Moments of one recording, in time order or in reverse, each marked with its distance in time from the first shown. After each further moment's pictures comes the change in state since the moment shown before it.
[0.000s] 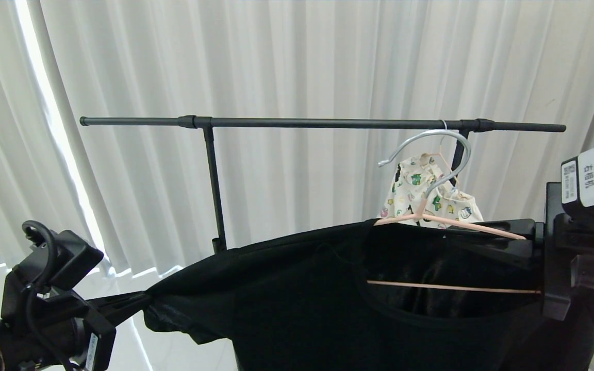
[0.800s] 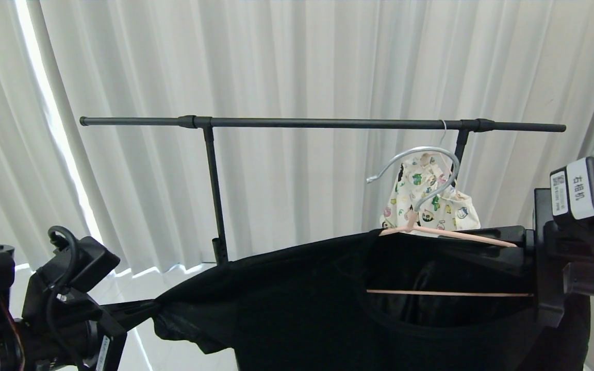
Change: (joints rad) left arm 0.014 0.066 0.008 -0.001 -0.047 0.001; right arm 0.016 0.018 0.002 0.000 0.037 -0.017
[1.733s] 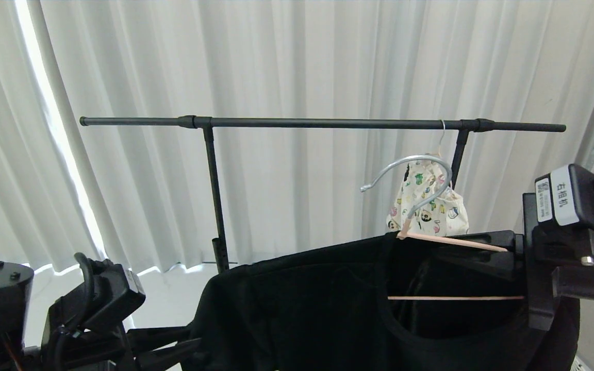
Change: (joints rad) left arm -0.252 -0.037 0.027 0.002 -0.075 -0.010; right arm 0.012 0.021 0.000 0.000 0.008 -0.002
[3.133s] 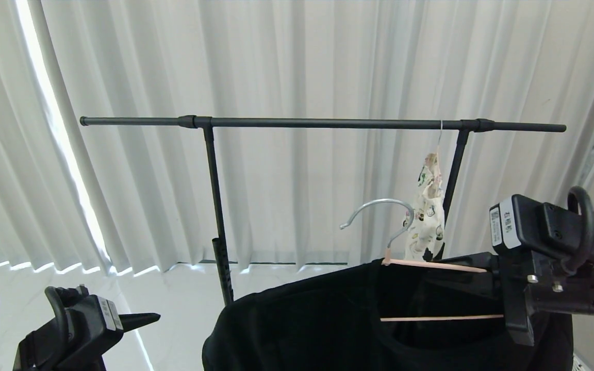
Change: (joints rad) left arm 0.041 -0.097 0.091 -0.001 0.057 0.156; right arm -0.004 0.060 0.000 0.081 0.000 -0.003
